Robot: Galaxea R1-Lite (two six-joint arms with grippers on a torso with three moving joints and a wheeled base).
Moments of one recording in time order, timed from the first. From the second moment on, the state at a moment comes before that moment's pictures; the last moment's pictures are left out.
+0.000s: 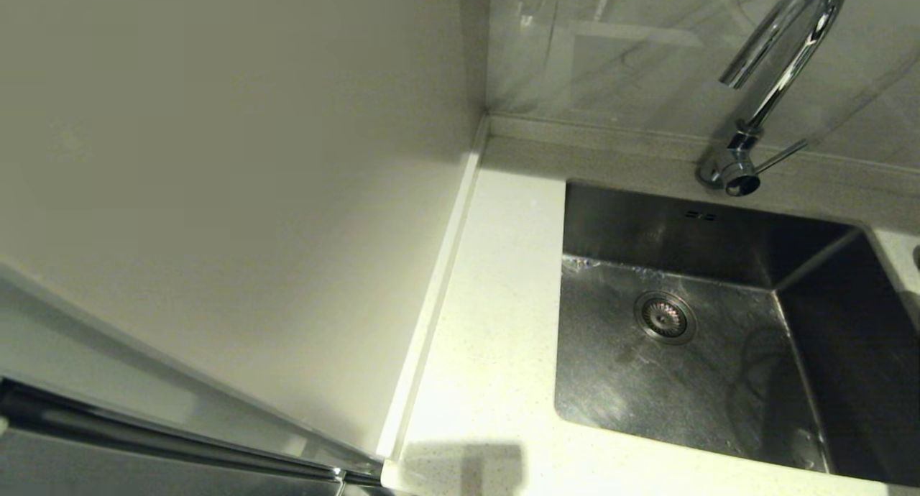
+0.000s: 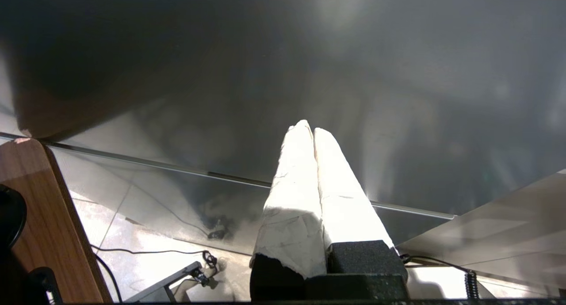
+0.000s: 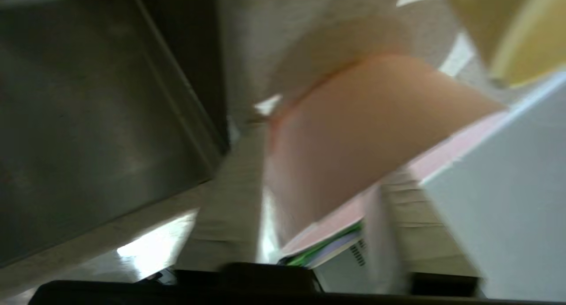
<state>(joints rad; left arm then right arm) 0.00 0.00 0.00 -0.01 0.00 -0.01 -0.63 1.96 -1.43 0.85 -0.39 -0.31</state>
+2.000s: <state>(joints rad) 0.00 0.00 0.00 -0.01 0.00 -0.01 -0.64 1.69 -1.44 0.69 -0.34 -0.25</state>
